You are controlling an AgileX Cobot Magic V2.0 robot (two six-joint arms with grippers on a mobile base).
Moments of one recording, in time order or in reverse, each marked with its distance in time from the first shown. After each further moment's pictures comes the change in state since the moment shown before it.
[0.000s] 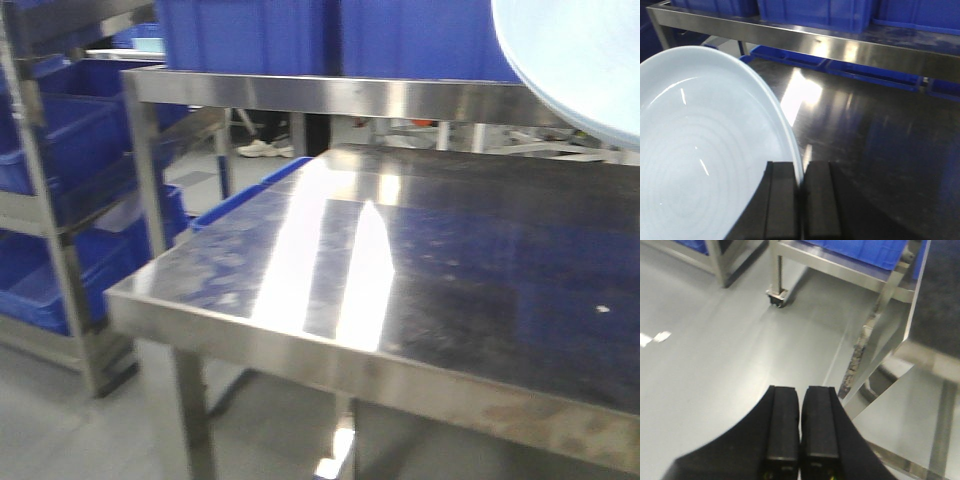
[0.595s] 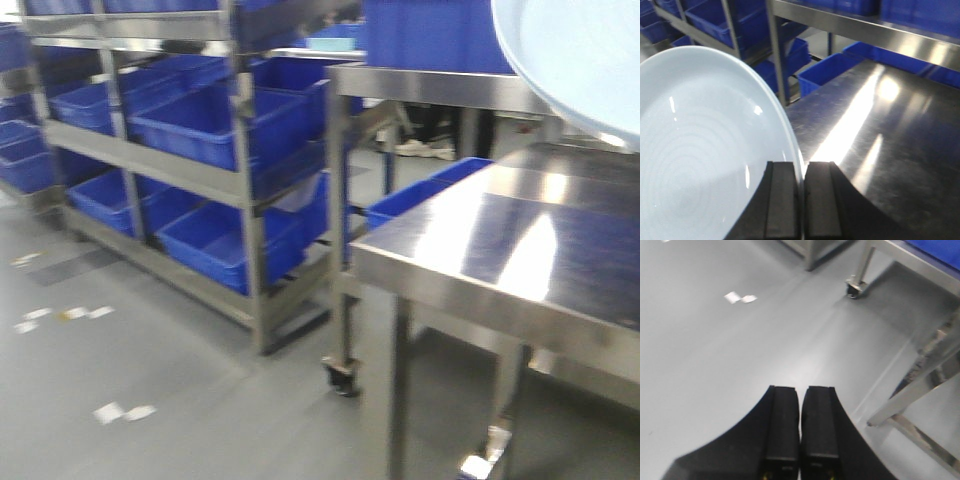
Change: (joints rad) left arm 0.000 -0.002 0.000 0.000 0.000 0.000; right arm 0.000 0.000 0.000 0.000 0.000 0.000
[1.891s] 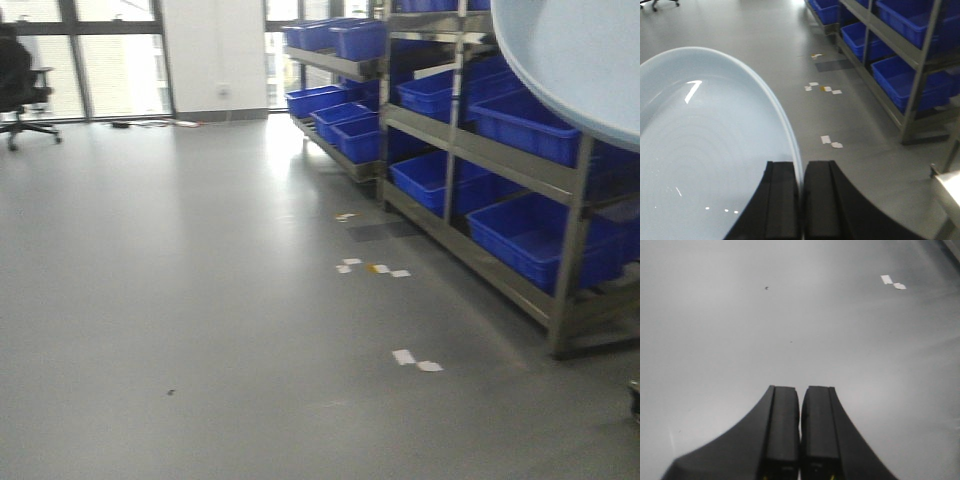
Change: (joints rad) left arm 0.000 0.000 0.000 0.000 0.000 0.000; right arm 0.000 0.000 0.000 0.000 0.000 0.000
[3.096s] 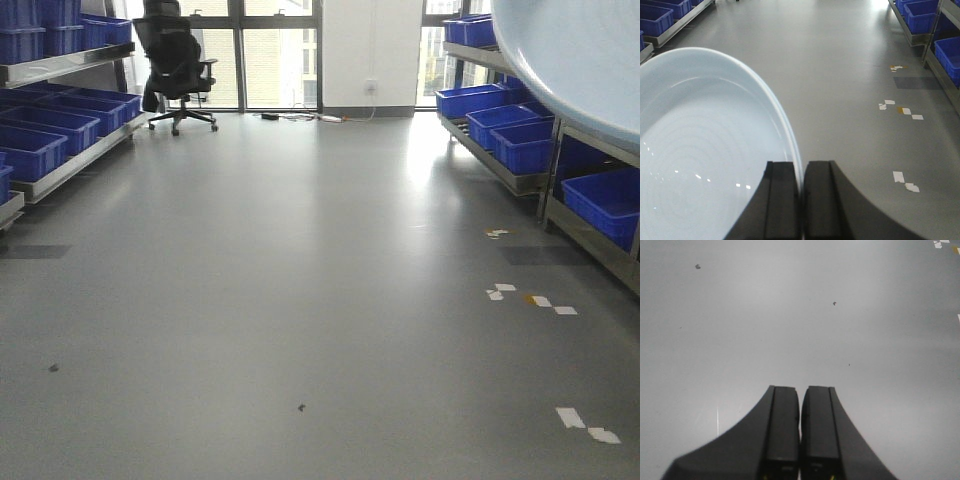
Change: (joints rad) left arm 0.000 0.000 0.000 0.000 0.000 0.000; right arm 0.000 0.000 0.000 0.000 0.000 0.000
